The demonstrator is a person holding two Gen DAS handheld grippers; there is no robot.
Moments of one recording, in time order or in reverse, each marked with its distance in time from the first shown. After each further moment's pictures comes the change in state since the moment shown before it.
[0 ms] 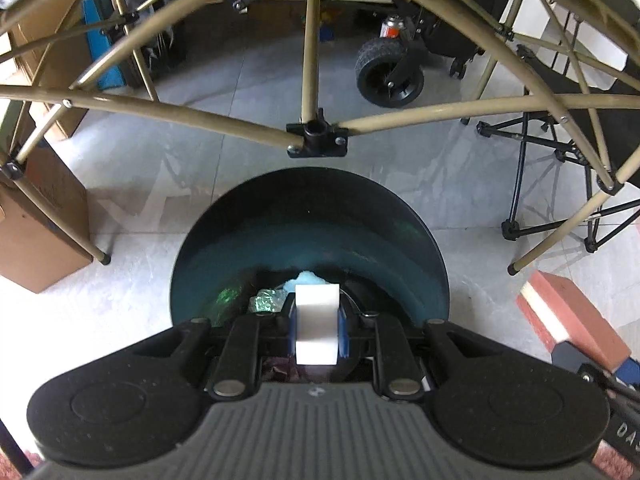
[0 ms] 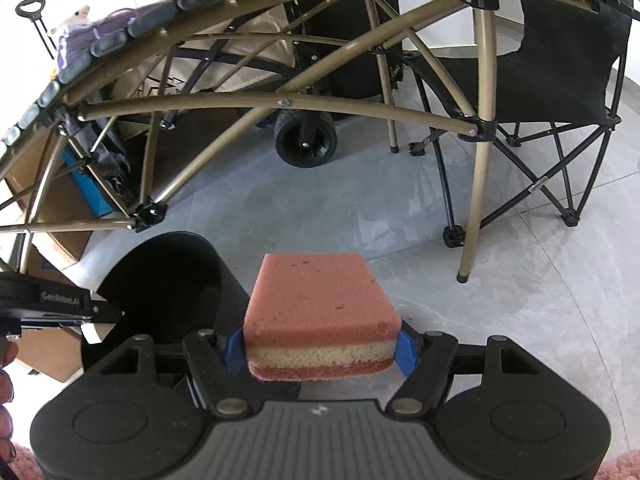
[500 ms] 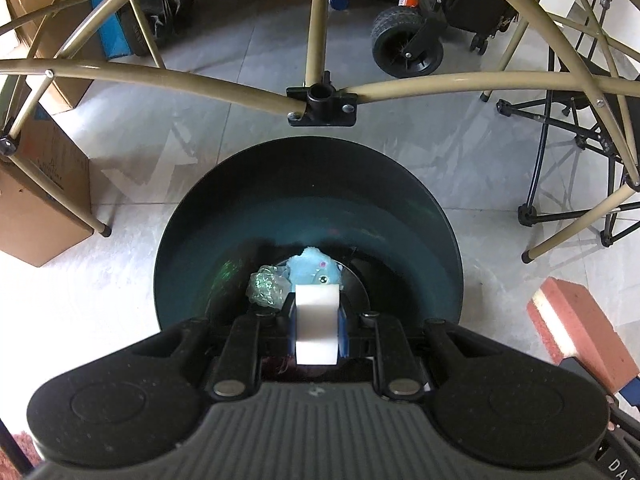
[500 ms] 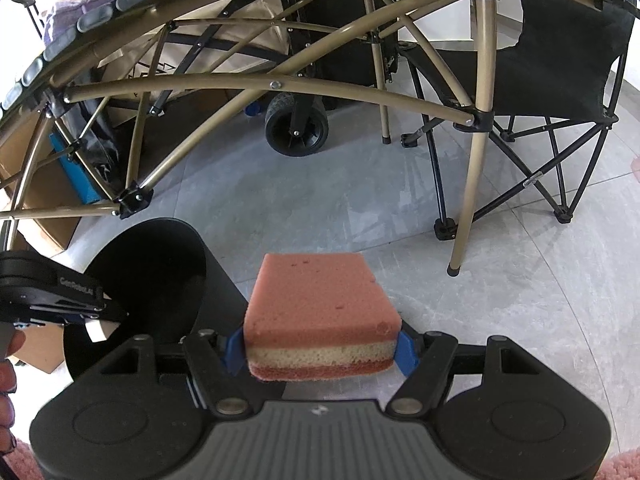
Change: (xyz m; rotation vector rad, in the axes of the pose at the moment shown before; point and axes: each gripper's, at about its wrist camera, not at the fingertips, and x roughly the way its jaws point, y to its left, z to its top) left arm 0.024 -0.005 0.007 -0.036 0.090 0.029; right arm 0.010 0.000 -0.002 -0.018 0.030 -0.032
